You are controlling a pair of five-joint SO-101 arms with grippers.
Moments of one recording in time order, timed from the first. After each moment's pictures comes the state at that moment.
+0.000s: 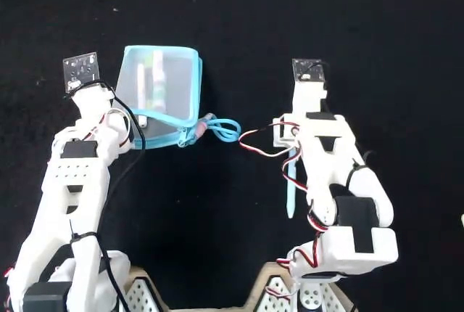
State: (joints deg) left arm -8.6 -28.4 55.3 34.2 8.7; right arm 1.8 2.9 40.5 35.7 1.7
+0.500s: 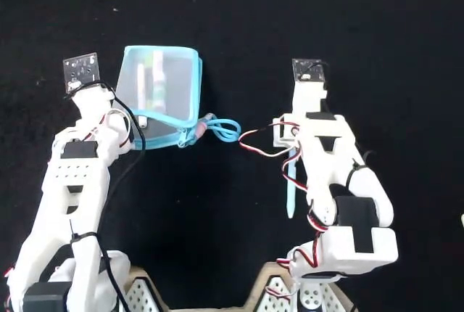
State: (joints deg) left arm -8.6 -28.4 55.5 34.2 8.7; right arm 1.8 2.9 40.5 35.7 1.7
